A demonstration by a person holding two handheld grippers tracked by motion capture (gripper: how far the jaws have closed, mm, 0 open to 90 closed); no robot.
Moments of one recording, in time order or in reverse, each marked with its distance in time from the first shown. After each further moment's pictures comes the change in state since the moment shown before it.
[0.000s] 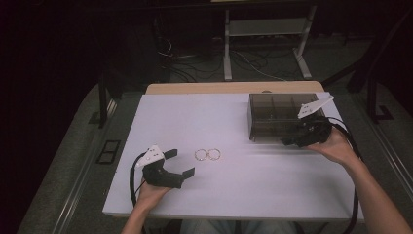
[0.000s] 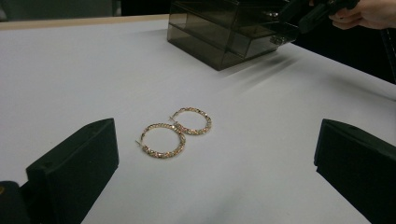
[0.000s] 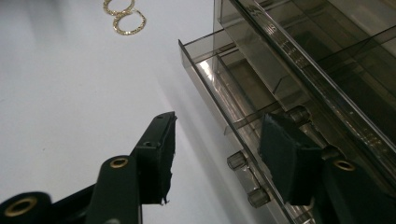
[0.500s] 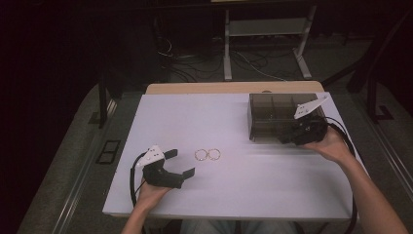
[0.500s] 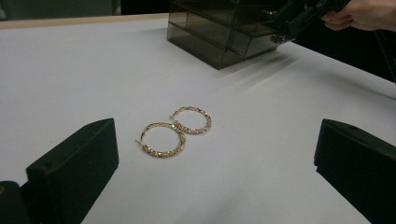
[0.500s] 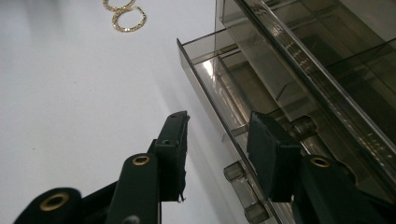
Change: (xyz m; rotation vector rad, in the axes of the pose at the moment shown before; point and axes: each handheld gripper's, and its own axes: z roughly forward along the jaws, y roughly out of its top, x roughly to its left) left arm 0.000 0.000 0.001 0.004 0.000 0.005; right arm -0.005 0.001 0.011 -0.001 0.021 -0.030
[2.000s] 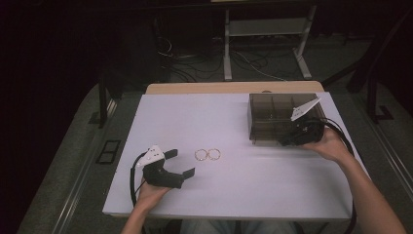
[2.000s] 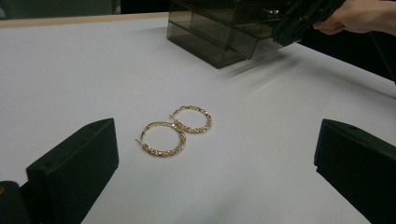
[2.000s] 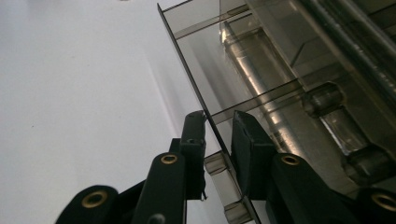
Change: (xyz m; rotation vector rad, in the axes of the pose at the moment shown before) left arm 0.000 0.000 0.000 0.004 -0.001 0.001; right arm -0.013 -0.007 0.015 0.099 0.071 0.017
